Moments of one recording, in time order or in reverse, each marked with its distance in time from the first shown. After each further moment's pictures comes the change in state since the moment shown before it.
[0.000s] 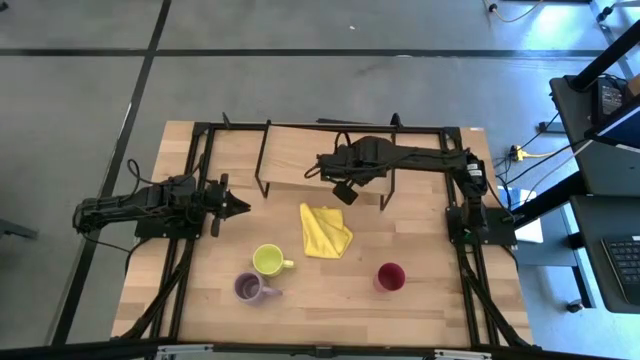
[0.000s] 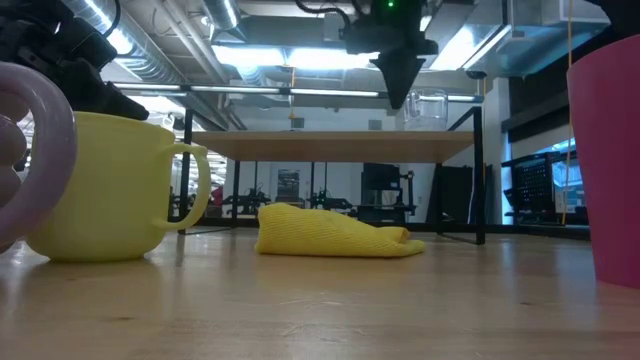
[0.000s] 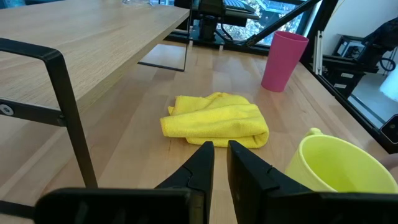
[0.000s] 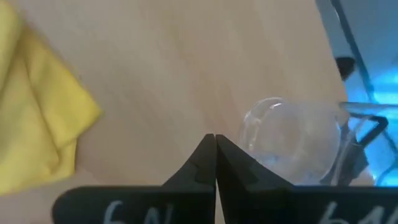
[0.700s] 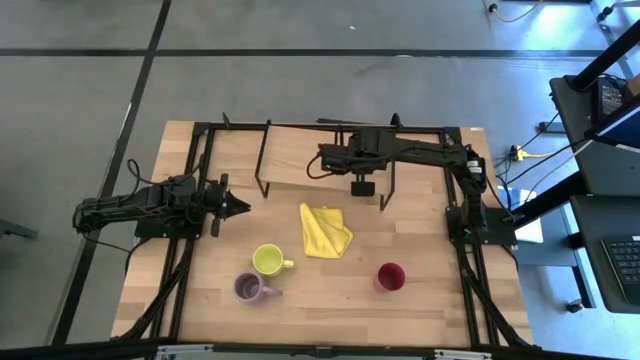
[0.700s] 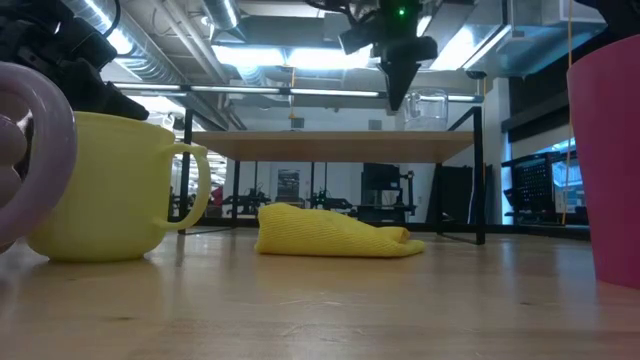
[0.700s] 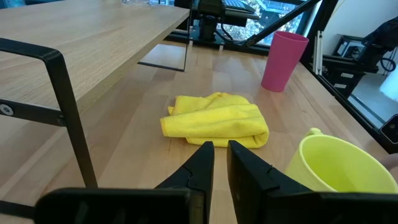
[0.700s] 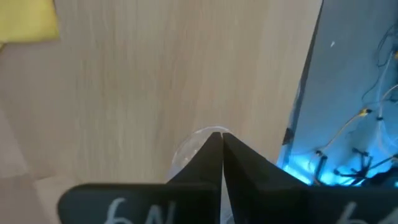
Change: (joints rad) left arm 0.000 0.000 0.000 0.000 0.000 0.000; right arm -0.063 -0.002 0.010 0.010 0.079 -0.695
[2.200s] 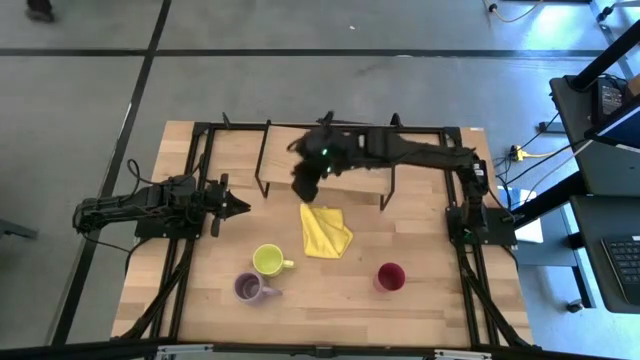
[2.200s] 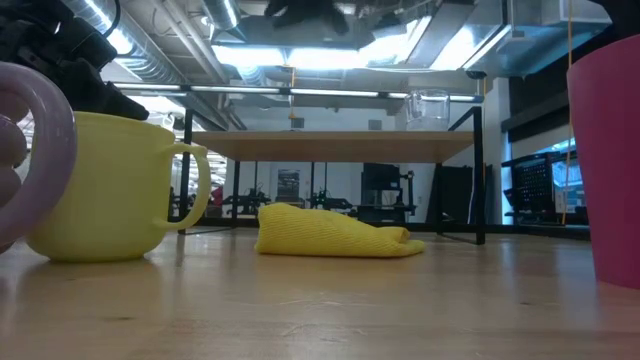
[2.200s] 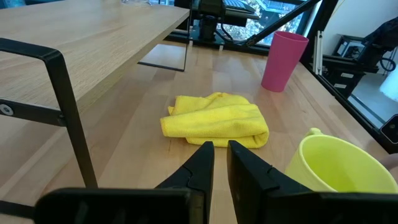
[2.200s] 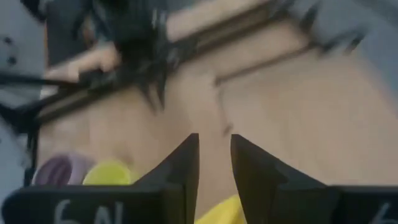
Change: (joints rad) left arm 0.000 0.000 0.000 0.000 0.000 0.000; right arm 0.045 -0.013 0.132 0.715 -0.393 0.472
